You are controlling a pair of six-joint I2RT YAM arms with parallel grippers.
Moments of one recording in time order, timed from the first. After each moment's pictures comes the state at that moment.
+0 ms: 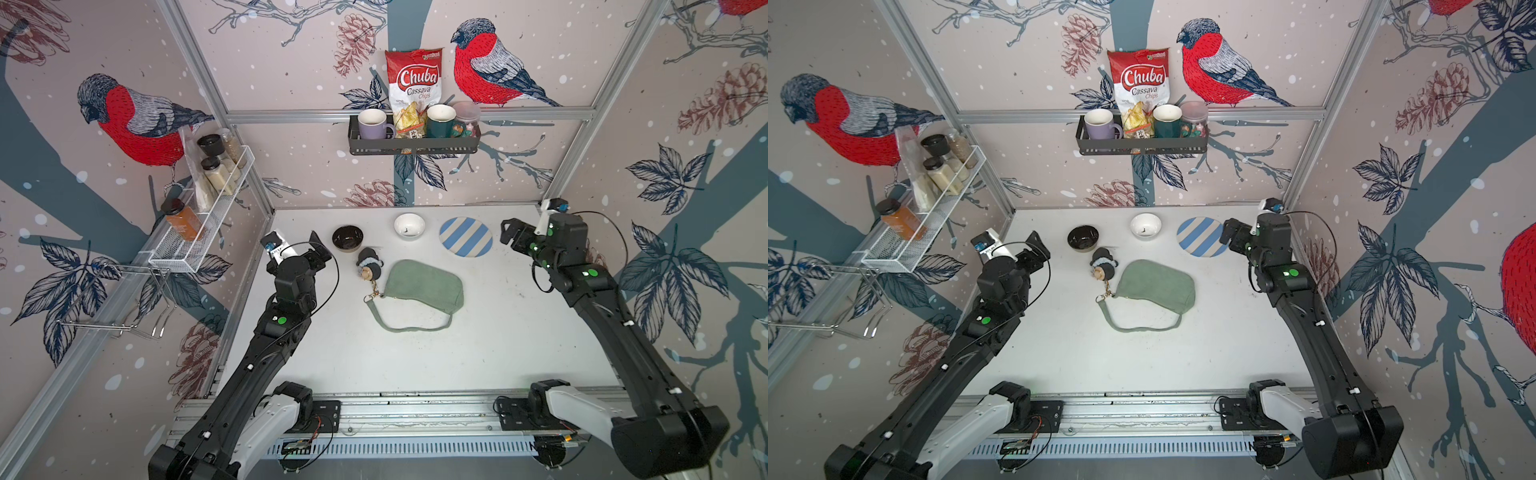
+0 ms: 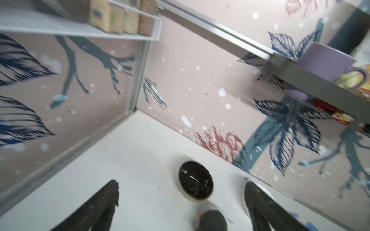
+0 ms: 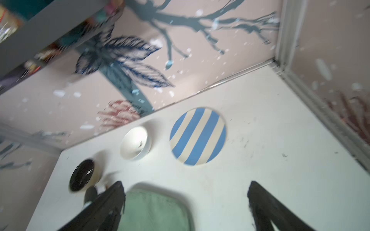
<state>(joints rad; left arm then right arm) -0.31 0.89 0.80 -0.09 -0.45 -0.52 0.30 1.12 1.15 -0.50 0.04 0.44</state>
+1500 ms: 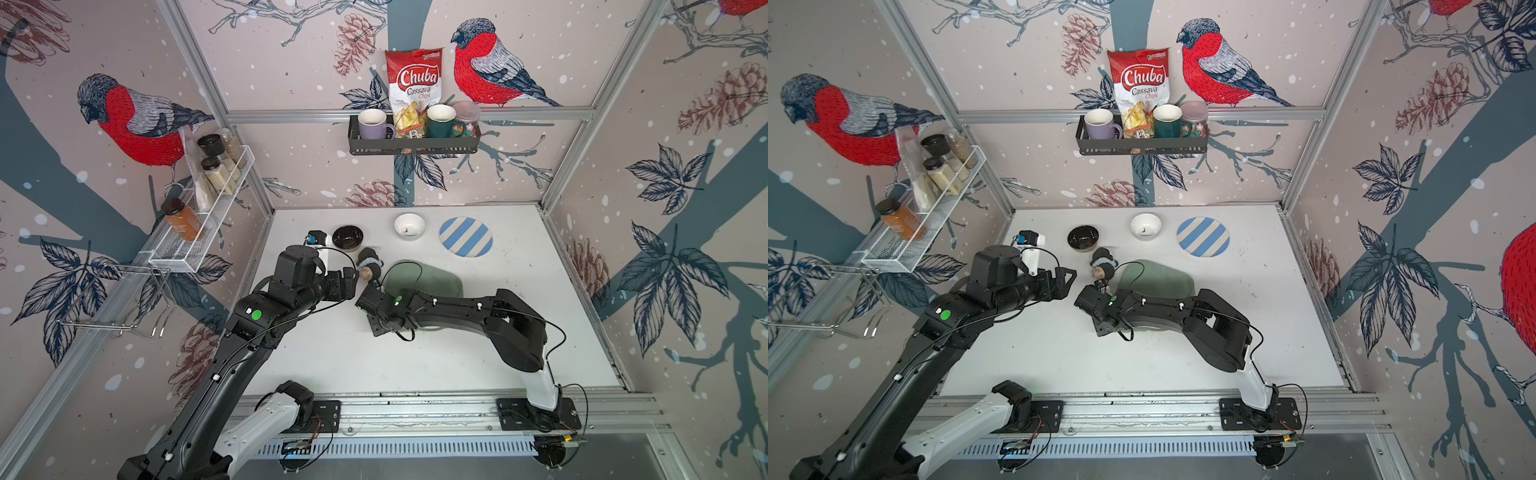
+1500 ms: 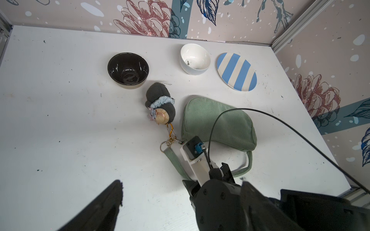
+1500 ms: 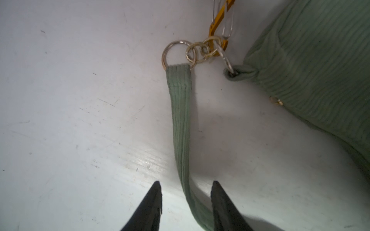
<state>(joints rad) -0.44 0.91 1.17 -0.89 0.01 -0.34 1.19 2.07 1.52 -0.66 0.22 0.63</state>
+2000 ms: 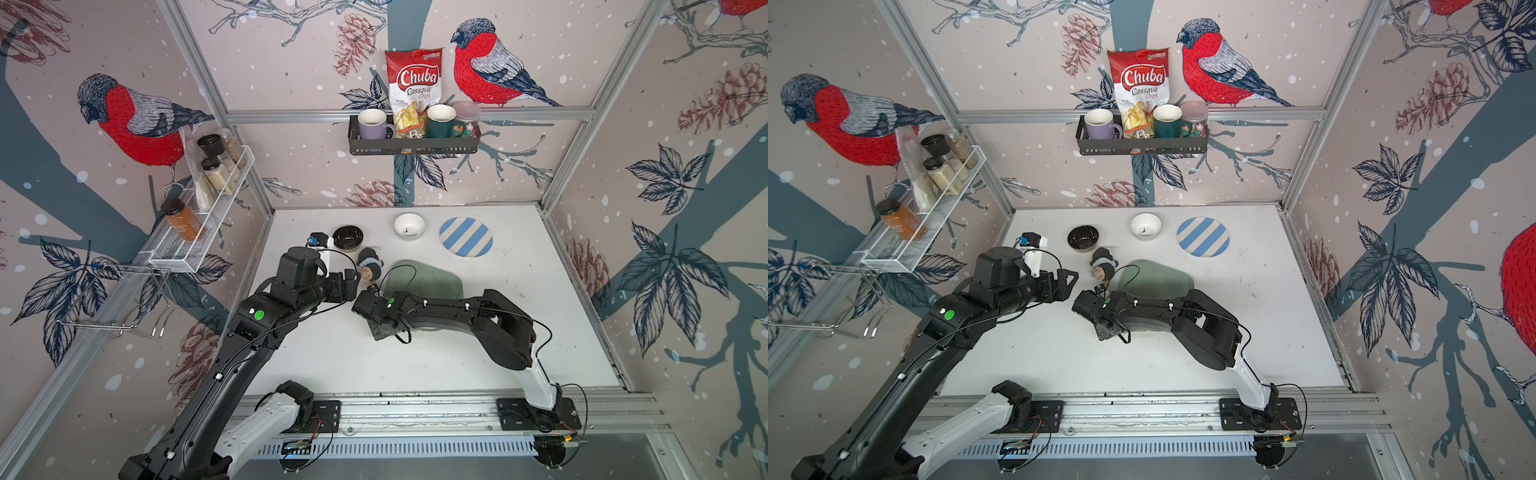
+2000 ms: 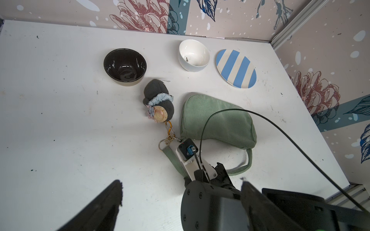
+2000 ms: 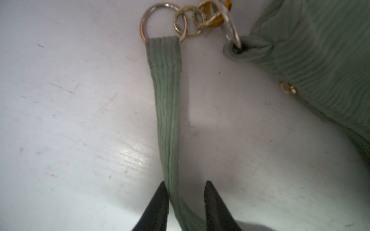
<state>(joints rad) -0.44 0.90 1.14 -0.88 0.02 -0.34 1.19 2.14 1.57 -0.73 0.24 0.63</state>
